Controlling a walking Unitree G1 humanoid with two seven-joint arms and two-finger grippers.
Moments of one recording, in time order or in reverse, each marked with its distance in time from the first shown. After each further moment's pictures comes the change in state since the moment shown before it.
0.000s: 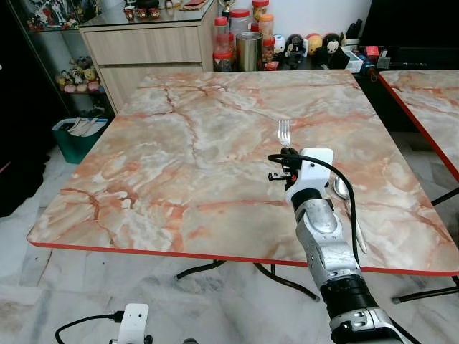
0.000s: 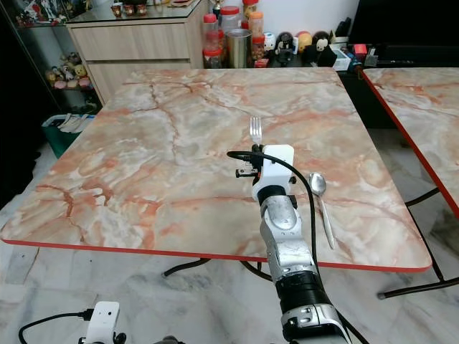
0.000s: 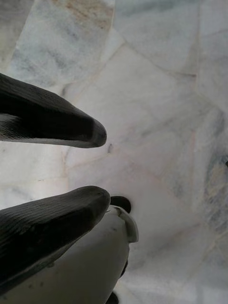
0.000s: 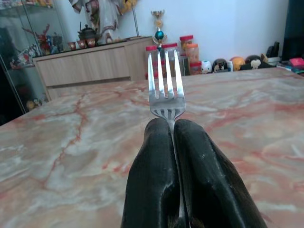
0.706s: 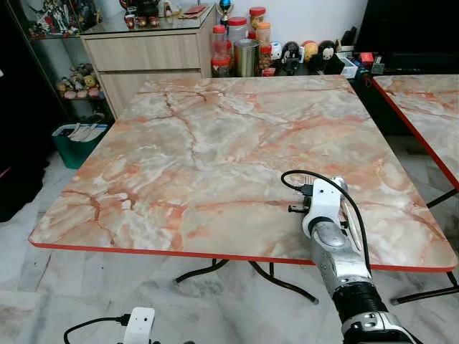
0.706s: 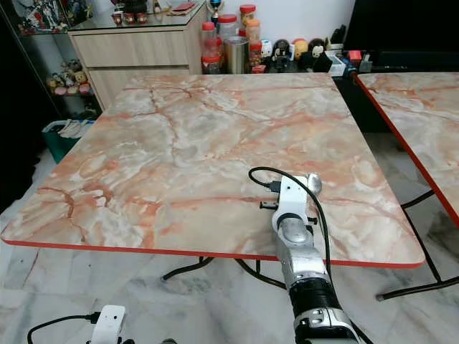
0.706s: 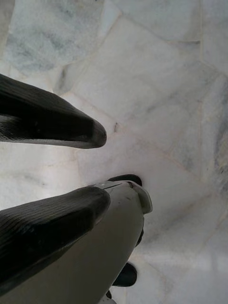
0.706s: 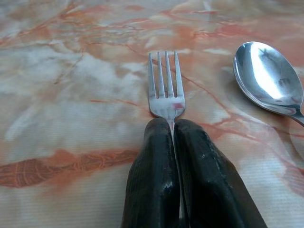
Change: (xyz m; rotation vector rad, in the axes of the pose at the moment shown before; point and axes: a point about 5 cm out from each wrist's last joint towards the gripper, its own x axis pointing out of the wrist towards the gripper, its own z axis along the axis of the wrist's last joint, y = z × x) left arm -0.001 -0.007 -0.006 0.024 0.054 -0.115; right arm -0.023 -0.041 -0.066 -0.030 0.459 -0.255
